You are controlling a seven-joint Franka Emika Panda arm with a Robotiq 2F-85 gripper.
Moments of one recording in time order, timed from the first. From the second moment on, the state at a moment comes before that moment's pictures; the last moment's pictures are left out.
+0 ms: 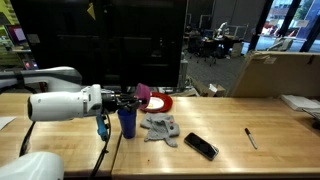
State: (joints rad) arm -0.91 -1.16 1.48 -2.66 2.54 3.45 -1.25
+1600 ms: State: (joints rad) arm -0.91 -1.22 1.50 -2.64 2.60 3.45 -1.32
